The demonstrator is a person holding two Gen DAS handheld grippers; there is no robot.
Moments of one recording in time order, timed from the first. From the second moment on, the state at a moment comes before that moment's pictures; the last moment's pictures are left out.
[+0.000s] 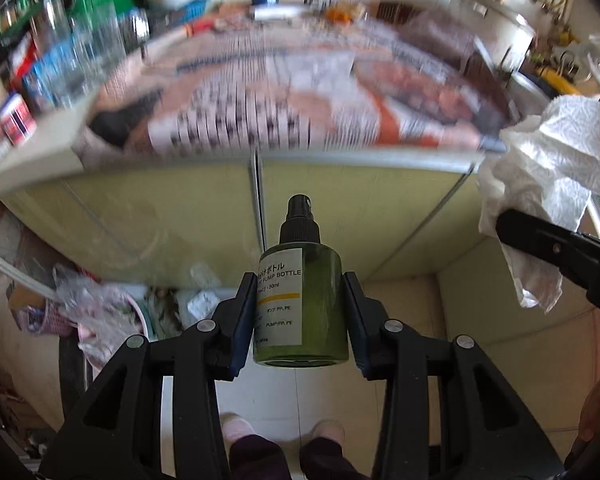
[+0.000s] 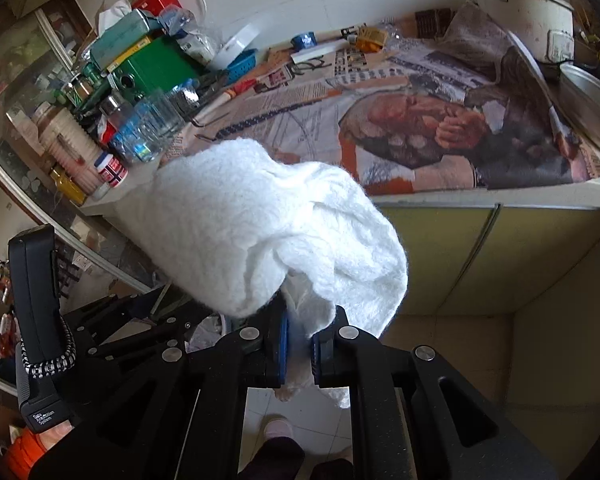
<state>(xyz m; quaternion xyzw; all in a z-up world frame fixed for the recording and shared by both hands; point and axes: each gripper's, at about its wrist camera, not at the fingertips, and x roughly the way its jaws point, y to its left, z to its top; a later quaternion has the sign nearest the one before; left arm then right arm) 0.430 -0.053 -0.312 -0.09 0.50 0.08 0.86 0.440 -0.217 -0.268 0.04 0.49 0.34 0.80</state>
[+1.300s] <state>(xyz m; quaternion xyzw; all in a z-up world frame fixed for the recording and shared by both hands) 0.441 0.048 -0.728 -0.16 0.63 0.07 0.76 0.445 -0.091 -0.648 0.00 0.65 0.30 0.70</state>
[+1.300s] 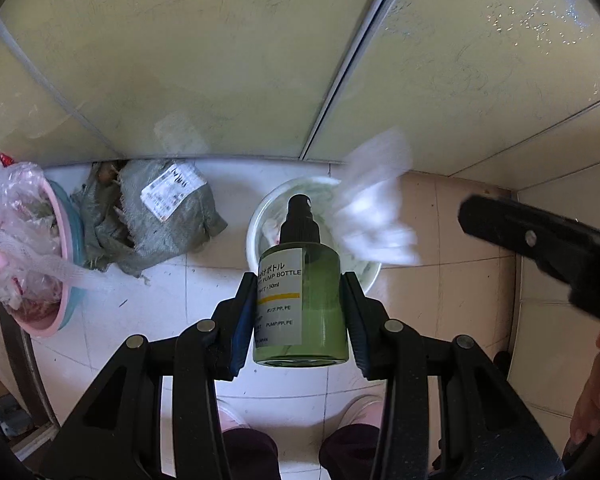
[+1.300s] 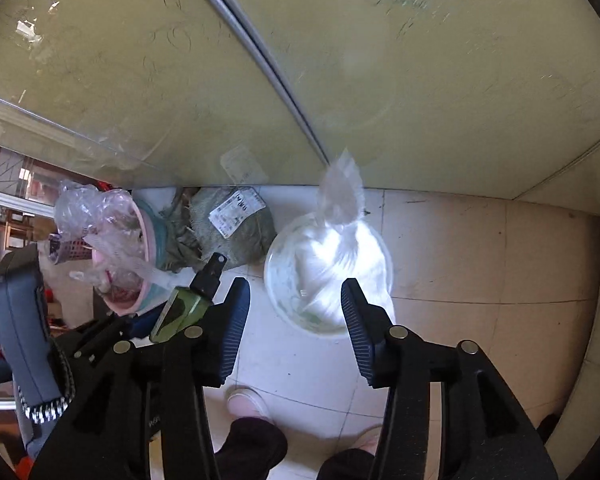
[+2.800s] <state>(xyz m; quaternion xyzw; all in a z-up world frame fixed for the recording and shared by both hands) 0.374 -0.042 -0.189 -0.11 0.39 0.05 0.91 0.378 -0.234 -0.175 0.02 0.43 0.29 0.86</state>
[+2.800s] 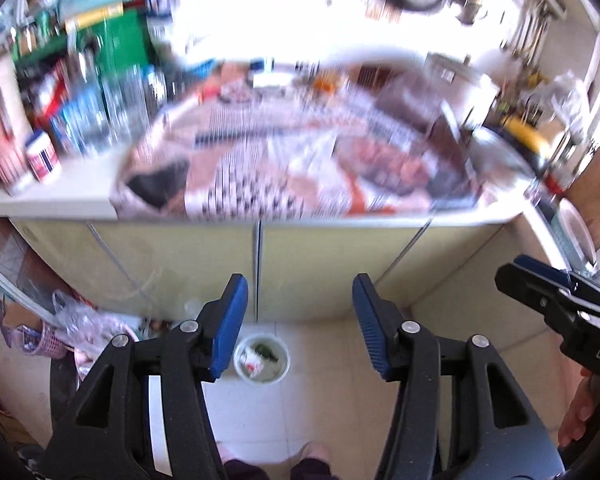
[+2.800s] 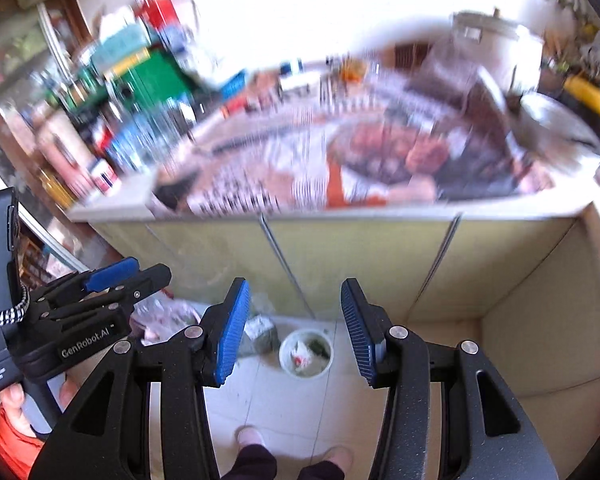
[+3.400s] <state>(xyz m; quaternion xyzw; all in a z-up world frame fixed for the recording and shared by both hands) 0.396 -0.046 -0.073 -0.06 0.26 0.03 0.96 0.387 -0.254 -0.063 0.02 0.27 0.25 0.93</state>
